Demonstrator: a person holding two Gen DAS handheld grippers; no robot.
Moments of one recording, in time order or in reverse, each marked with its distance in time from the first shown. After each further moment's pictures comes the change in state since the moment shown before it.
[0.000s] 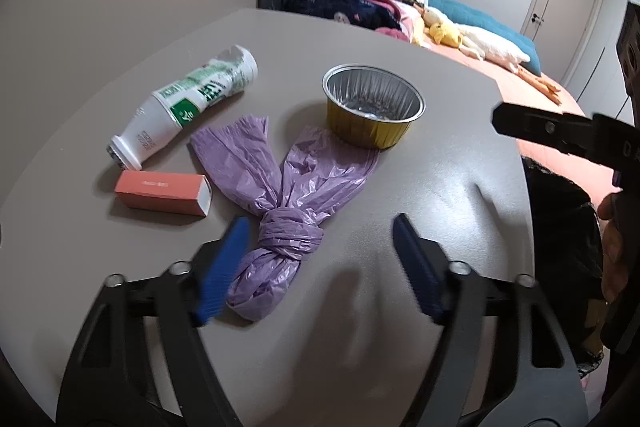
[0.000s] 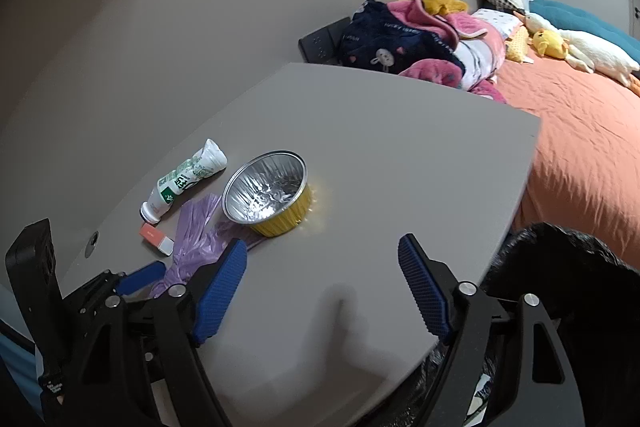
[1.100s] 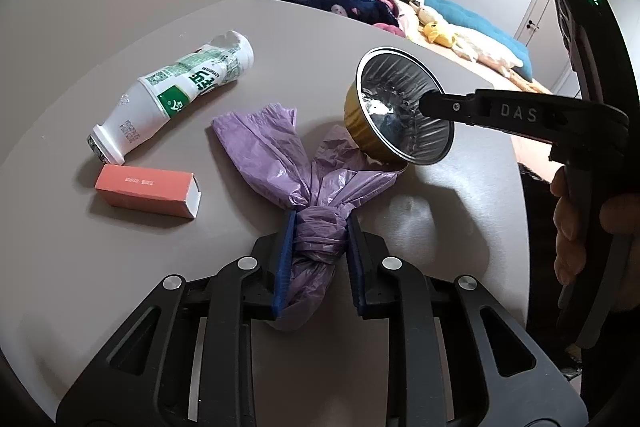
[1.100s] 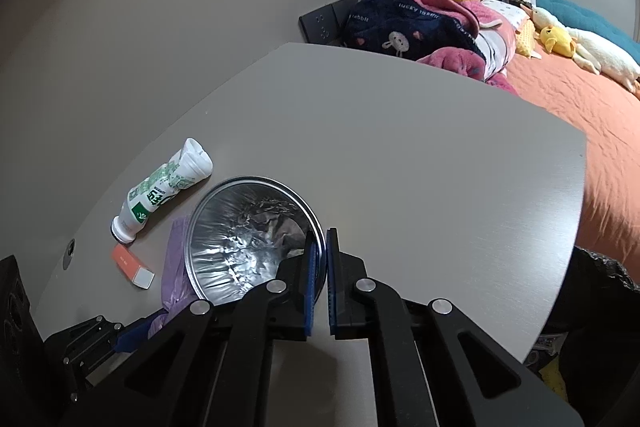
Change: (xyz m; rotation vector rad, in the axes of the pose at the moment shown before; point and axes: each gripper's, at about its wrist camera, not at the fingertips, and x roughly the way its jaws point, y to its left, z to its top) left arm 0.004 0.011 0.000 -0.043 0.014 -0.069; right arm 0.054 0.022 0.025 -0.007 0.058 -0.048
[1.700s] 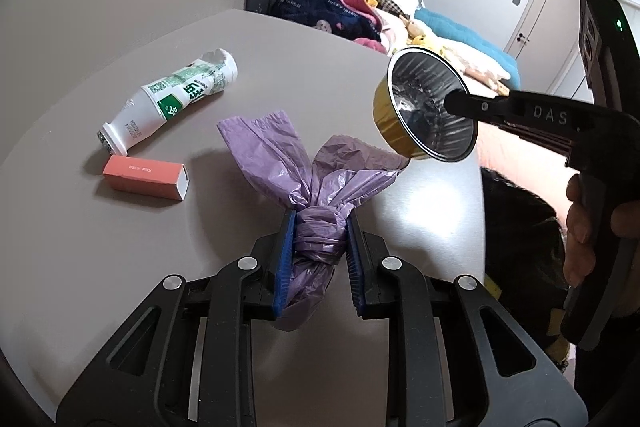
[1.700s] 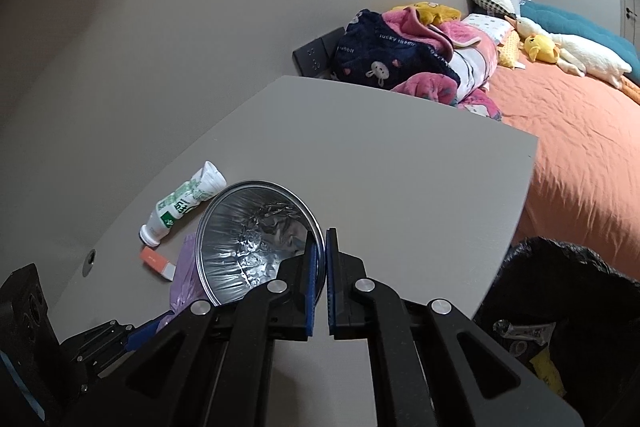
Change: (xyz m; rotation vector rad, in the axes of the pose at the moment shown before) left arm -0.032 -0.019 -0.008 -0.019 -0.046 -0.038; right arm -0.065 -0.016 -0.009 0.041 -0.083 0.011
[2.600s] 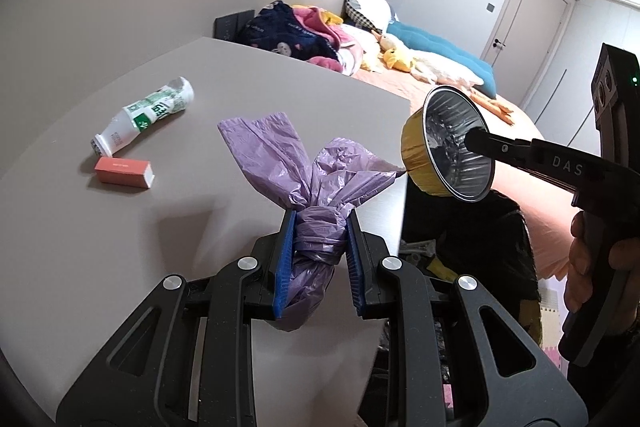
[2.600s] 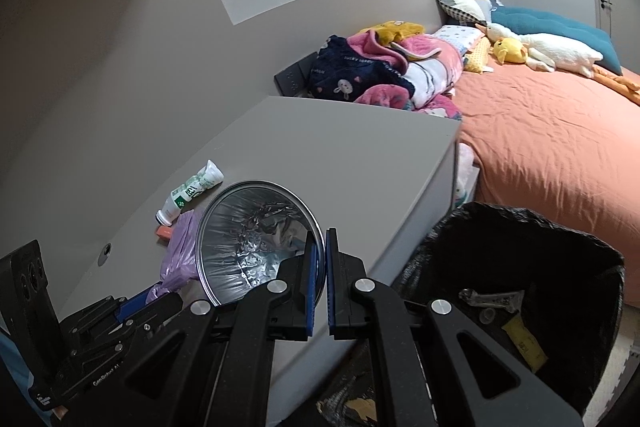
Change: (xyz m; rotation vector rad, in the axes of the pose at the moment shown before) left arm -0.047 -0.062 -0.019 0.048 -0.065 -0.049; right arm -0.098 -0.039 -0.048 0.051 -0.078 -0.021
